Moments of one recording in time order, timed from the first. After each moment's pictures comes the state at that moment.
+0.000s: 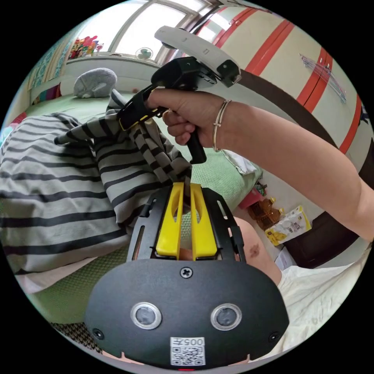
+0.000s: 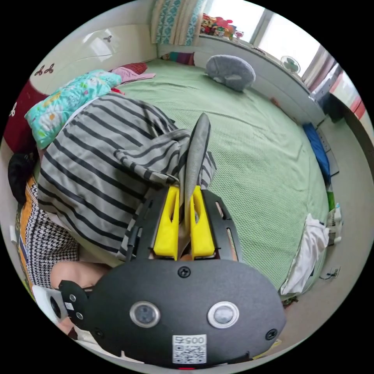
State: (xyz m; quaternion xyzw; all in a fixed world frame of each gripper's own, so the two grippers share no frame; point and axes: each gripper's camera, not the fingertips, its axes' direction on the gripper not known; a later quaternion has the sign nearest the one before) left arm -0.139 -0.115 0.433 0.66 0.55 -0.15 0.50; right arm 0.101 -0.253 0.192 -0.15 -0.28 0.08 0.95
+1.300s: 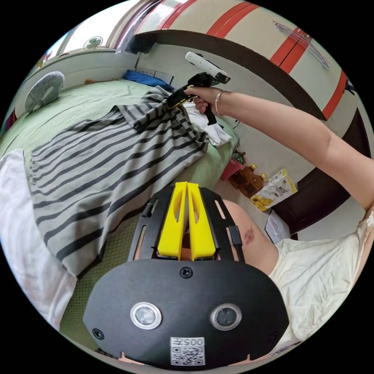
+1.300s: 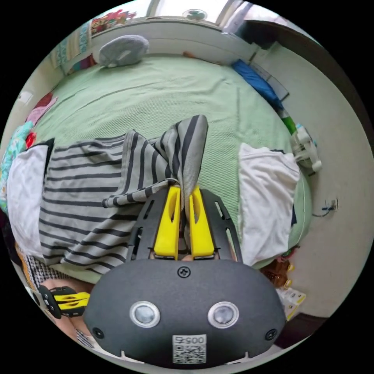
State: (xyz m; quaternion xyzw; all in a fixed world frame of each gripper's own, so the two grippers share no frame) left arm -0.117 -0.196 0.309 0.67 0.53 0.00 0.52; right arm 0.342 -0.063 0.382 -0.28 -0.15 0.24 0.92
